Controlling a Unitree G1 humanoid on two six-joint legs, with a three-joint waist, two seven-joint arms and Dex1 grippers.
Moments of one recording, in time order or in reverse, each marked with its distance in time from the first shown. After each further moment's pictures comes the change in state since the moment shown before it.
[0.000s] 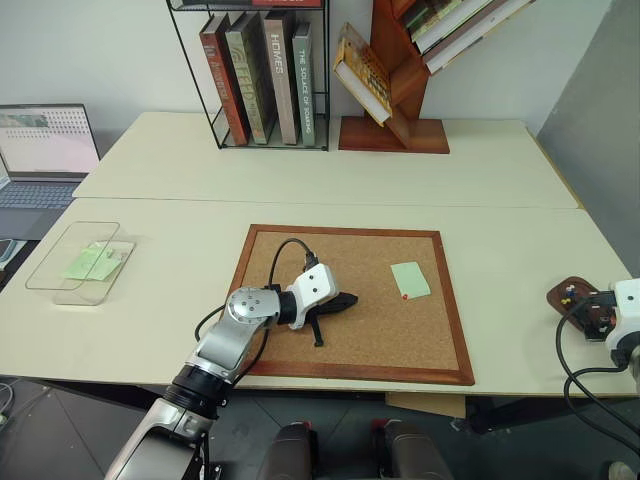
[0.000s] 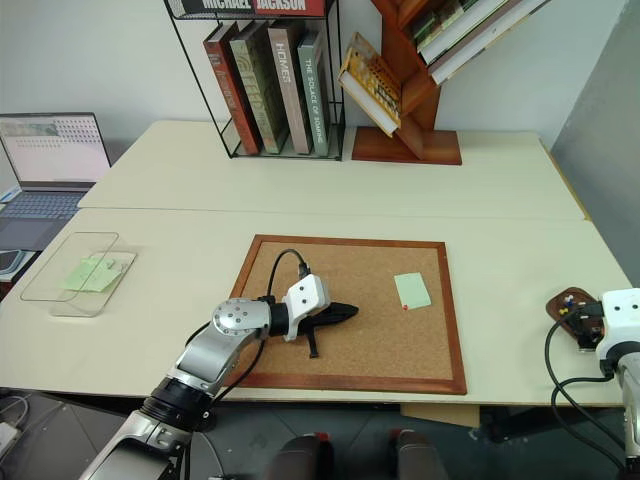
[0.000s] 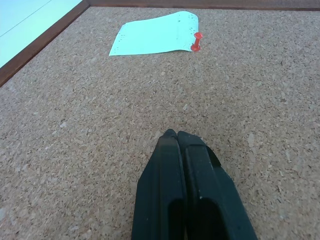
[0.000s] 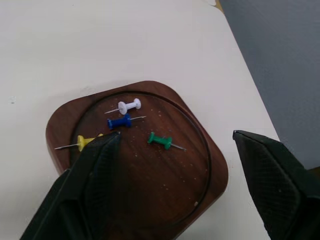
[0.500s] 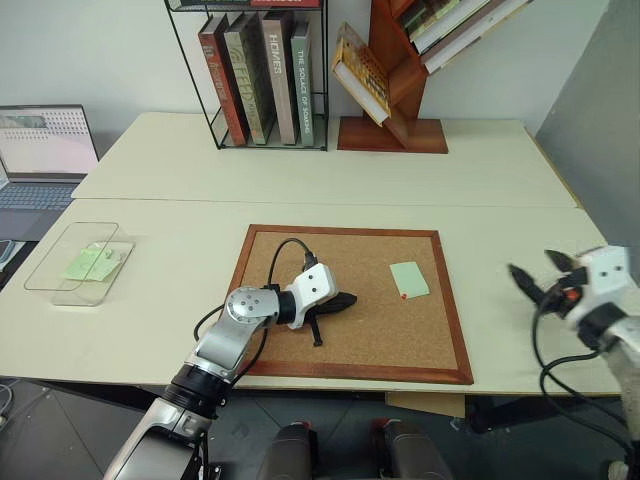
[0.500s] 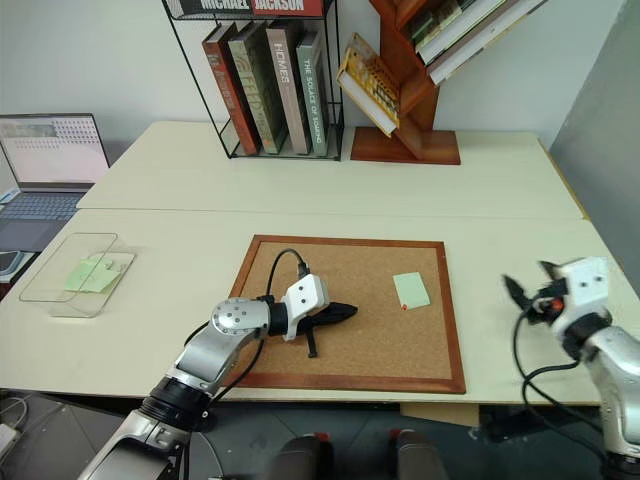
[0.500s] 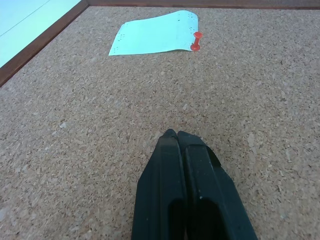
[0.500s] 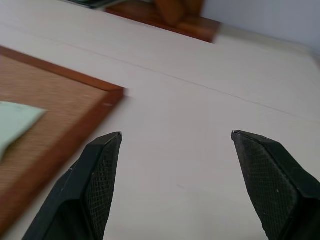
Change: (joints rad) left arm -0.002 0.004 0.000 0.001 0.000 0.000 -0.002; right arm -0.005 0.039 0.196 -0.371 0.217 0.024 0.252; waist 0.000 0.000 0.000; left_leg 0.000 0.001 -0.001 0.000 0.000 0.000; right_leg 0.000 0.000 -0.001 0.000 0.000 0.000
